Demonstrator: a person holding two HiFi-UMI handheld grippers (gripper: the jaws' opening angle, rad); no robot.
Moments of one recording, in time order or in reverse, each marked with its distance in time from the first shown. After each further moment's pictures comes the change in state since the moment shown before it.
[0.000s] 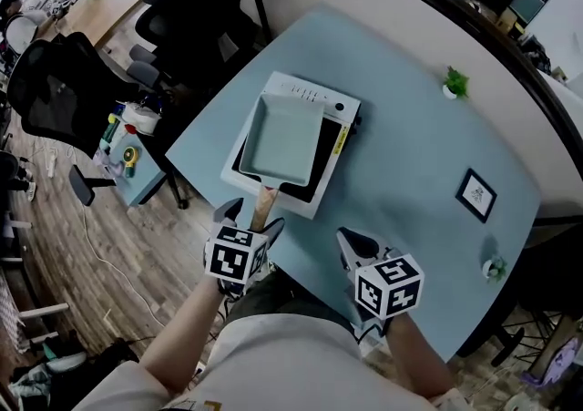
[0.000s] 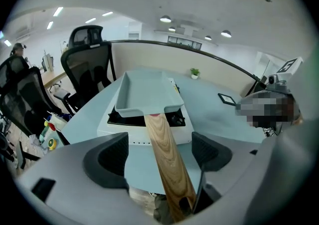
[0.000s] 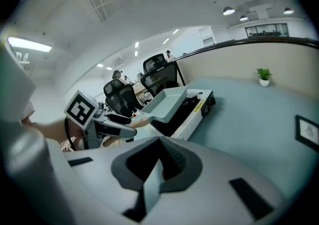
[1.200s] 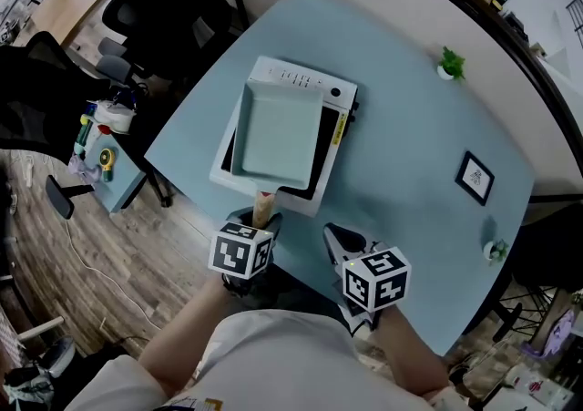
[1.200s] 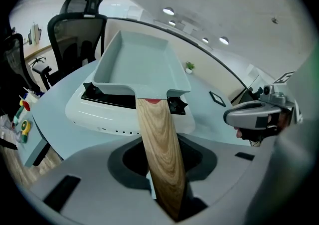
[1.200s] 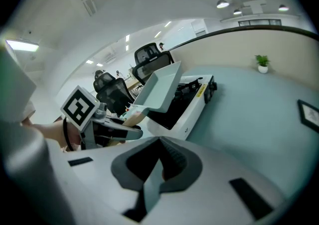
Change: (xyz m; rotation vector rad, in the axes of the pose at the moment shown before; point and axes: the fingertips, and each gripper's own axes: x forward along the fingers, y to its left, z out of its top) left arm 0.057 -0.002 -0.034 -0.094 0.092 -0.215; right arm 0.060 0.003 -0.029 0.068 0.072 -0.068
